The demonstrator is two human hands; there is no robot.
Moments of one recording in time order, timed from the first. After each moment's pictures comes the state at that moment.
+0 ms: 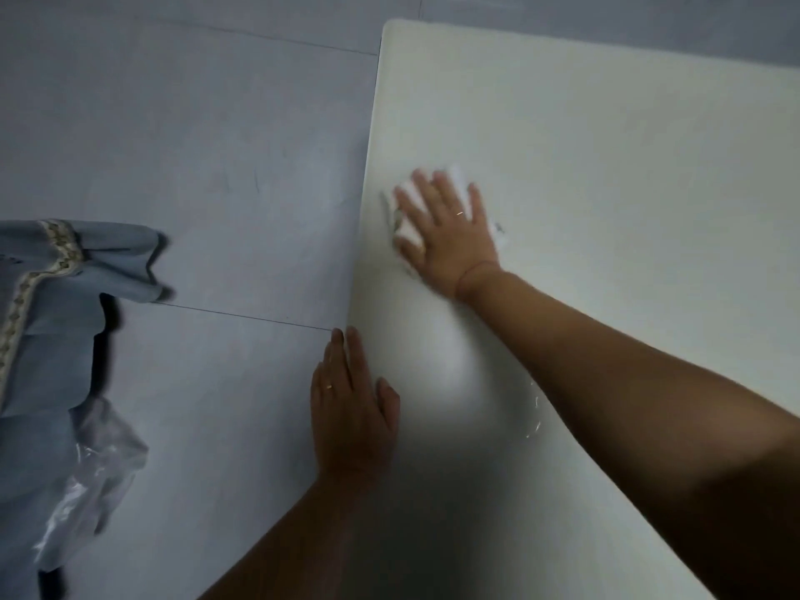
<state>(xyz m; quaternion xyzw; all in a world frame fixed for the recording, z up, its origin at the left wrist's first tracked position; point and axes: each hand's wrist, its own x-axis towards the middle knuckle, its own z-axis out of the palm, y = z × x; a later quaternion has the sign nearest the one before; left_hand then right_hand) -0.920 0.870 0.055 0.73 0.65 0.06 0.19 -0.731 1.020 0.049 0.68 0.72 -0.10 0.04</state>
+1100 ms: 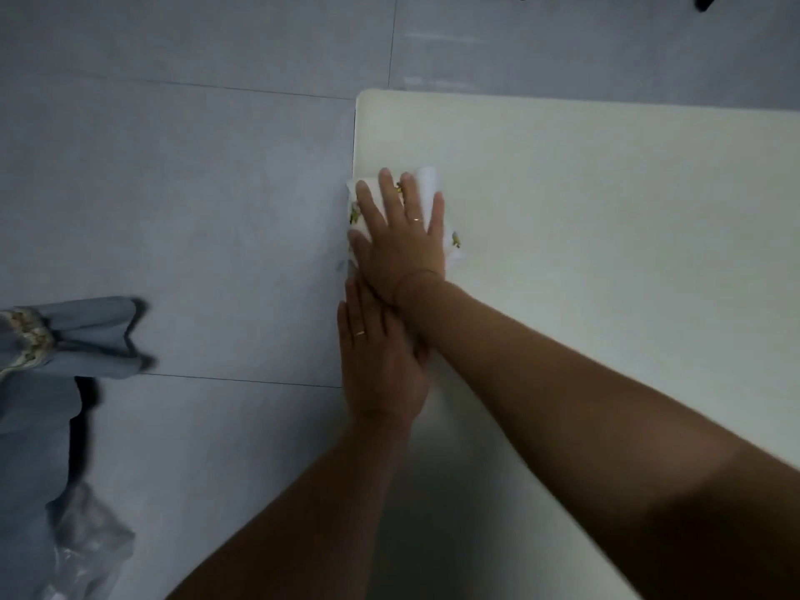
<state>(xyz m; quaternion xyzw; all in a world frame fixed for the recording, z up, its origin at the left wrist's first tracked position) -0.841 1.018 0.045 0.79 0.59 0.06 0.14 -0.759 1.121 0.049 0.76 0.63 -0.12 0.01</state>
